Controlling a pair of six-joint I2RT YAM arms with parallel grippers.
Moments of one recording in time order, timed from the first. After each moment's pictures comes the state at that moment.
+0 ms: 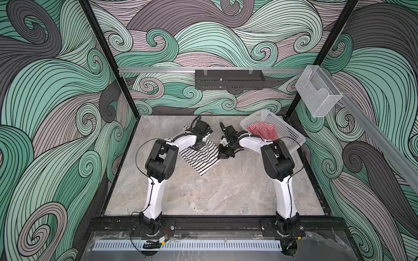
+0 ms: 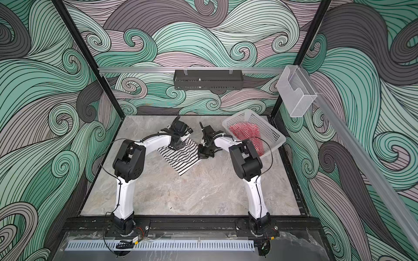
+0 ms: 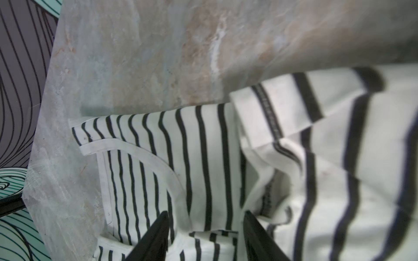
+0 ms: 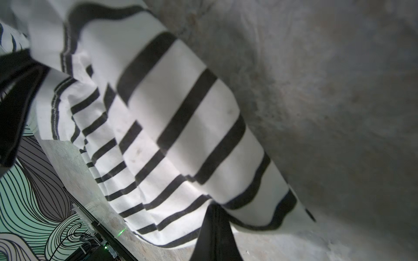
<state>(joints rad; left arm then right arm) -0.45 2.15 1.62 -0.57 -0.34 0.47 0.49 2.19 1.59 -0.71 -0.47 0.49</state>
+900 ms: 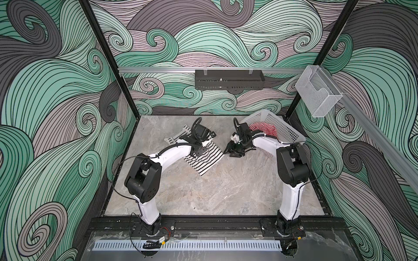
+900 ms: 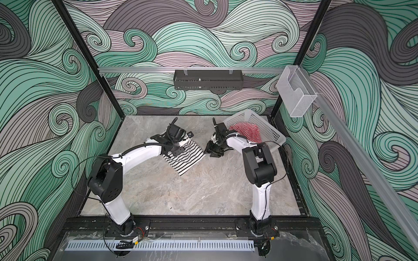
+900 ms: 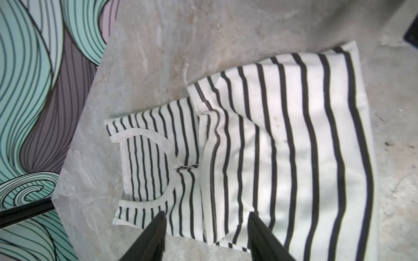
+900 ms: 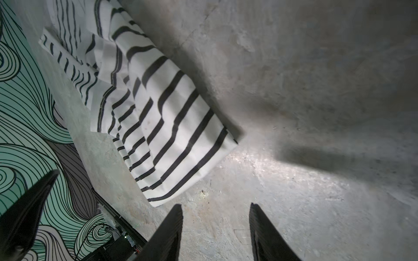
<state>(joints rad) -0.56 1.77 1.31 -0.55 -0.28 0.49 0.37 2.00 1.42 -0.67 -0.51 0.49</state>
